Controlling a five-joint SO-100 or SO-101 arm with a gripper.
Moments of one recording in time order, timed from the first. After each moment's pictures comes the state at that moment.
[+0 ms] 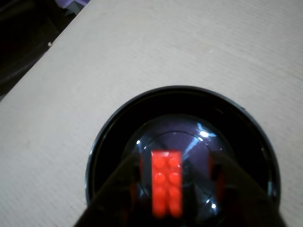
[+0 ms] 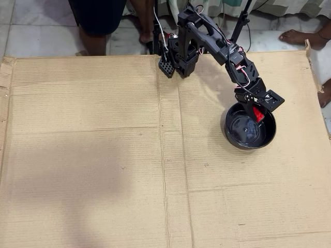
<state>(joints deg) -41.5 106.1 119.7 29.4 95.8</state>
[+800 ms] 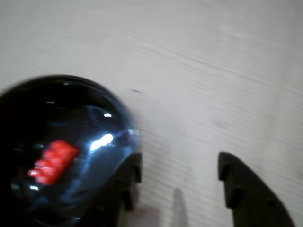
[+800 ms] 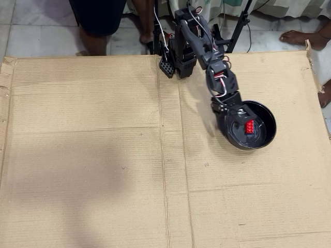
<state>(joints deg) -20.0 116.4 131.3 29.5 83.0</state>
